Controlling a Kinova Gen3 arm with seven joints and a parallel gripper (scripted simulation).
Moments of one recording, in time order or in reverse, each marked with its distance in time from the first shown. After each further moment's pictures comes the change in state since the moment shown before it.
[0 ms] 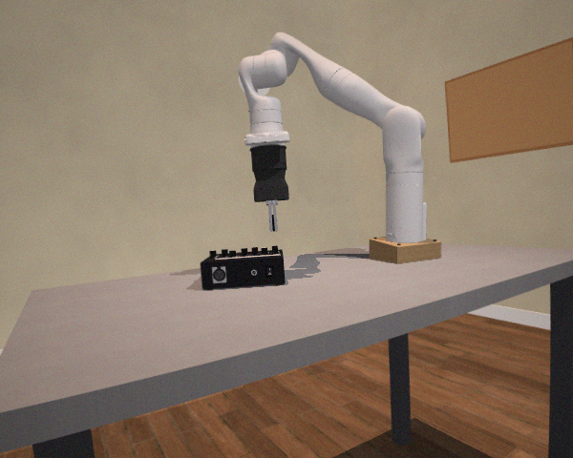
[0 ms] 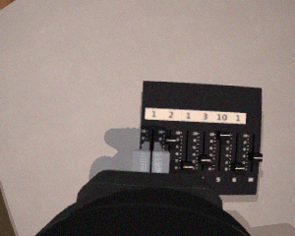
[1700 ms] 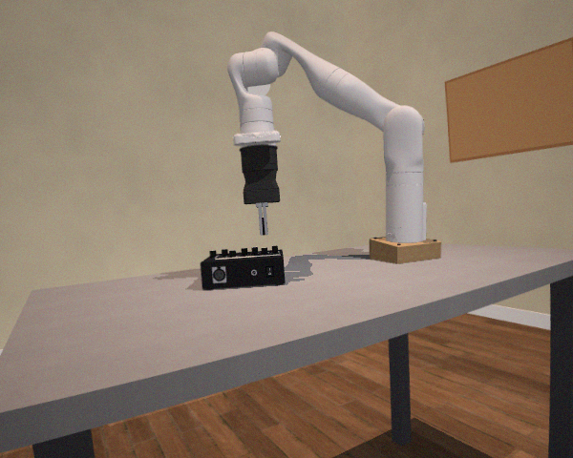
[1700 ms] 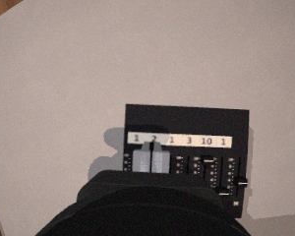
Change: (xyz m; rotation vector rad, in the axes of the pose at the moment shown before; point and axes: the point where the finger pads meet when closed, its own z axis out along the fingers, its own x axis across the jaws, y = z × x) arm 0.020 -0.031 0.004 -0.002 0.001 0.001
